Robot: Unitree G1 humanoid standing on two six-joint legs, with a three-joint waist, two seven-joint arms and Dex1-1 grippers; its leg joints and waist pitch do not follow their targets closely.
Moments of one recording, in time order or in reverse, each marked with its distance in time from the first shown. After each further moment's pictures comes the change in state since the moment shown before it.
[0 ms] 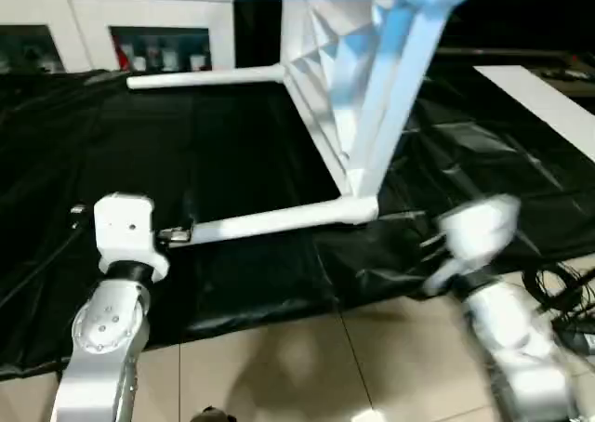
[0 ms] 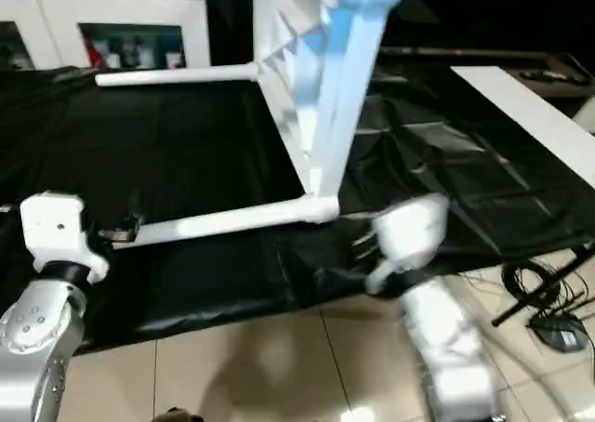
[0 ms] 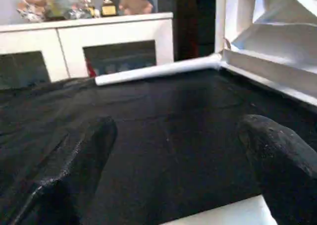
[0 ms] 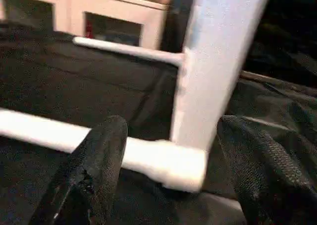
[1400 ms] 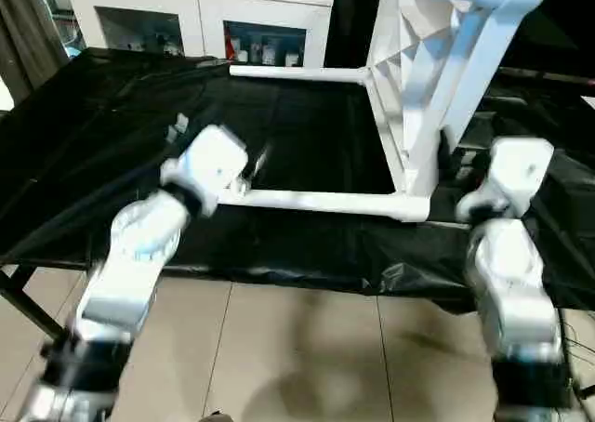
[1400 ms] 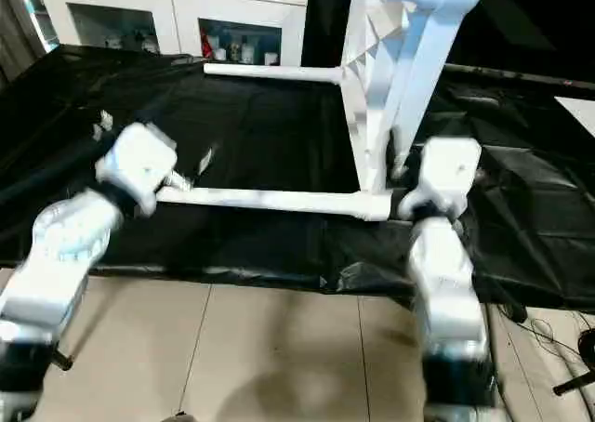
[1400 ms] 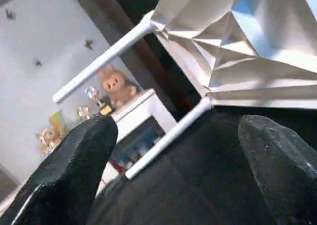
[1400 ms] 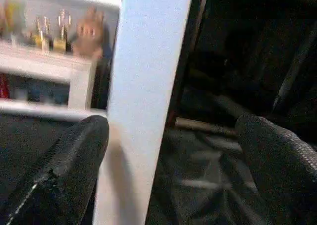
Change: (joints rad) left arm -0.461 0.227 -0.217 0.228 0.175 -0.162 -0.291; right arm -0.391 0.018 -0.210 0.390 -0.129 -0.103 -0.394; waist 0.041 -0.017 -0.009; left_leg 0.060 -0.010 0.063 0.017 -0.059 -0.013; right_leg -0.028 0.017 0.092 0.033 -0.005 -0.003
